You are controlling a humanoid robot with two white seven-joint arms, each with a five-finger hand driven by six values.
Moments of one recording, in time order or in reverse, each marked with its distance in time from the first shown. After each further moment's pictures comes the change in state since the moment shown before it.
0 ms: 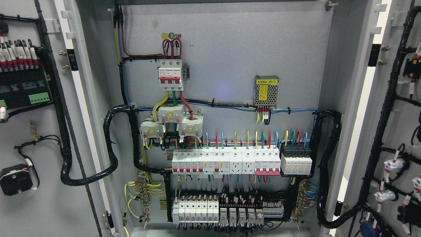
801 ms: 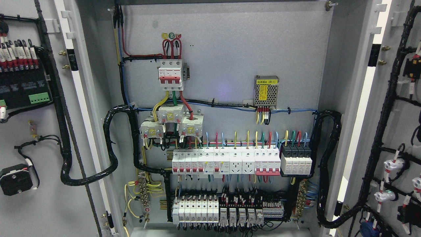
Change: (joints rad) left arm -0.003 -0.003 0.022 0.037 0.002 -0.012 -0.007; right arm -0.020 0.010 0.000 0.023 0.058 0.046 -0.003
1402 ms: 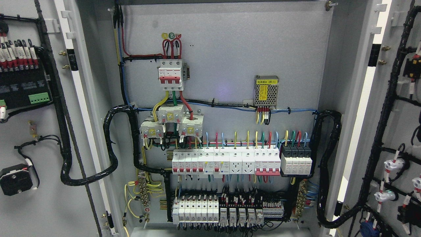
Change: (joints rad) left arm 0.000 -0.001 0.004 0.008 0.001 -0.001 -0.004; right arm -0.002 0.002 -0.006 0.002 0.003 0.000 -0.005
